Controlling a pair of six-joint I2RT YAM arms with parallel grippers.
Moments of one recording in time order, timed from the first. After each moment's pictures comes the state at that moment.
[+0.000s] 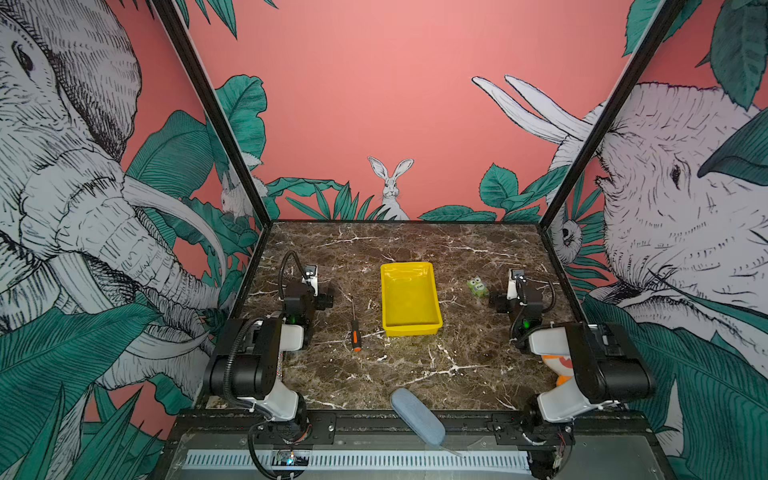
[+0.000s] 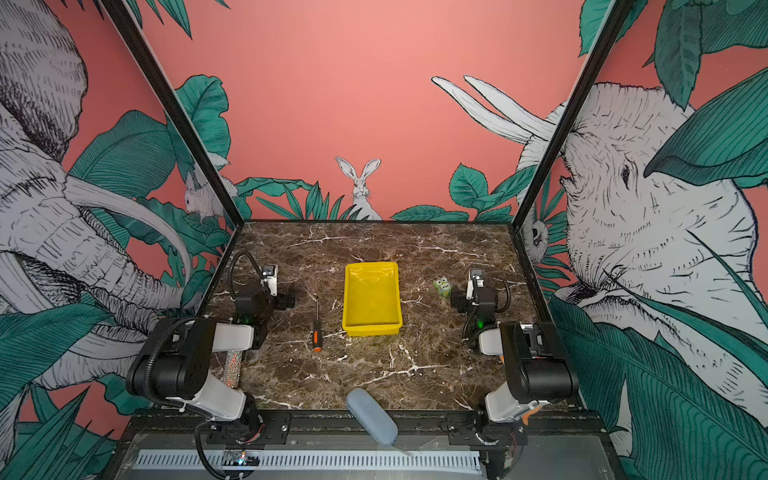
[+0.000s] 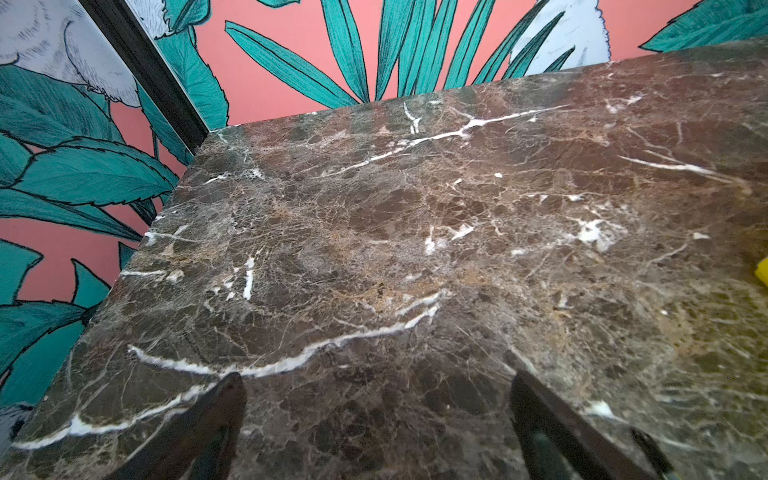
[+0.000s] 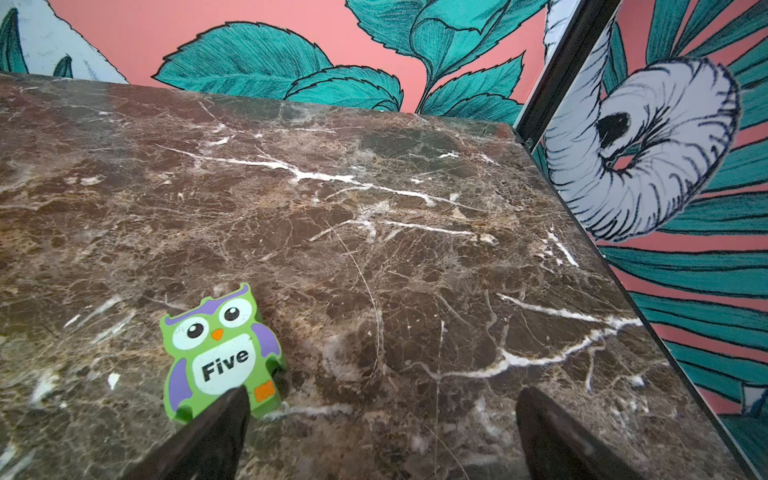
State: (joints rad) left arm -0.05 1.56 0.41 0.78 -0.03 0.15; right arm 0.04 1.55 0.37 0.79 0.13 -0.09
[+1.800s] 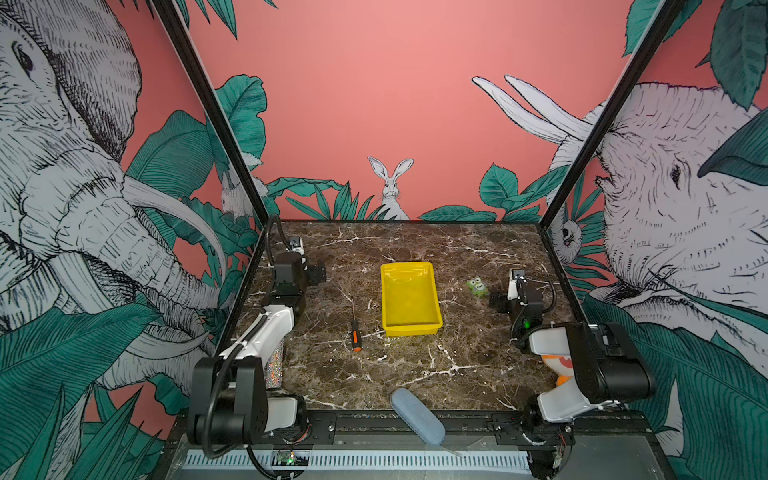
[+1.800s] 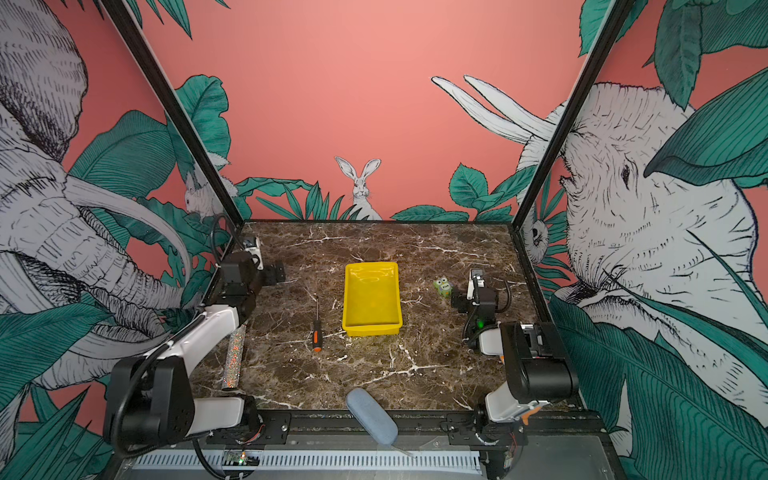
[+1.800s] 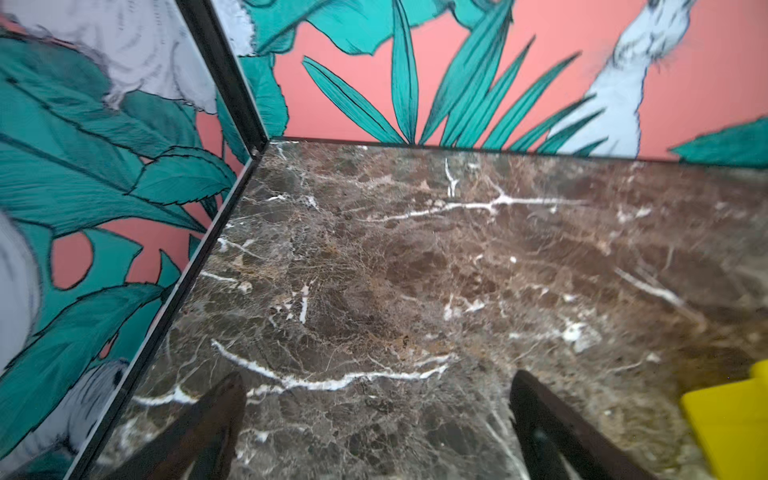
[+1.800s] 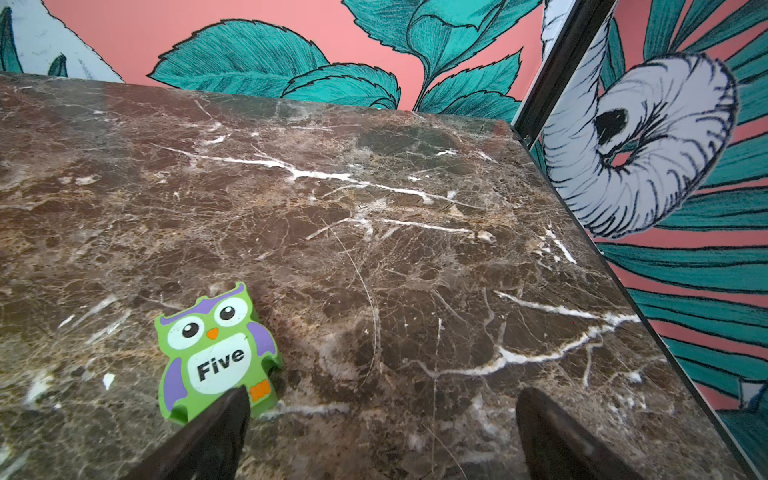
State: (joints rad) left arm -0.05 1.26 0.81 0.00 -0.15 -0.11; right arm 0.04 1.55 0.38 0.78 0.14 -0.08
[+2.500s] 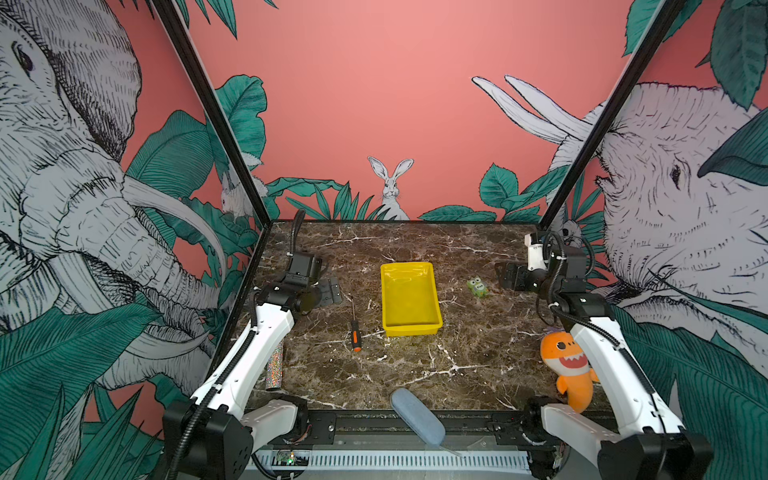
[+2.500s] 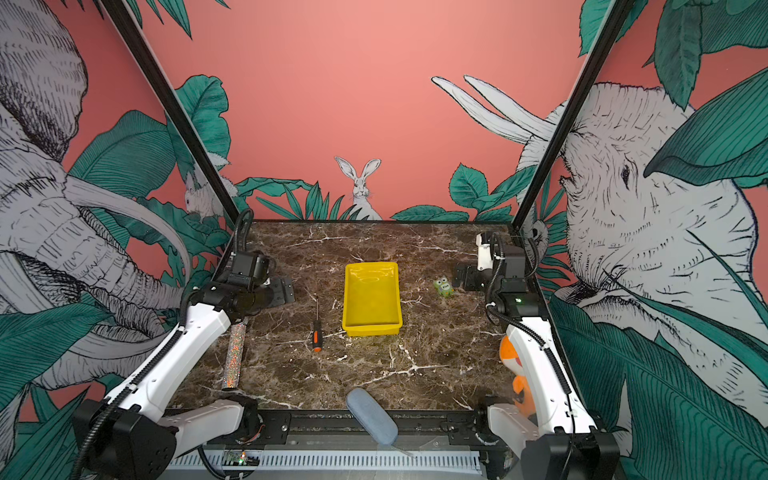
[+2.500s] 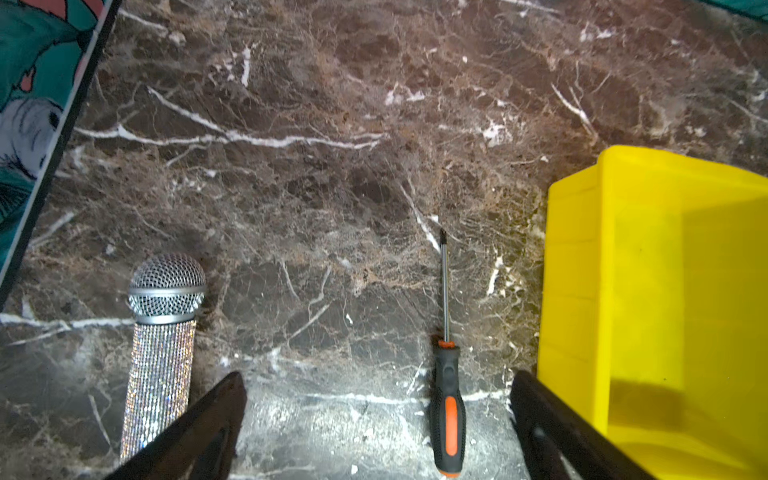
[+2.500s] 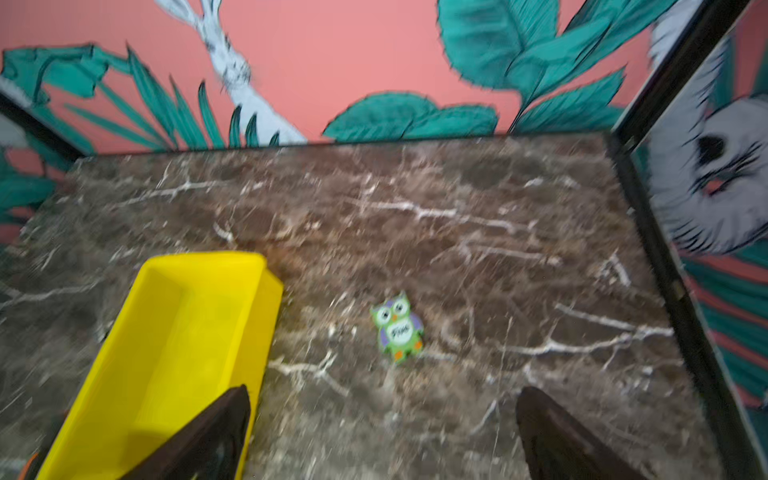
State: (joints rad) left arm -0.31 1.15 1.03 -0.86 -0.15 -0.47; right arm 0.04 1.04 1.00 -0.58 -0.24 0.07
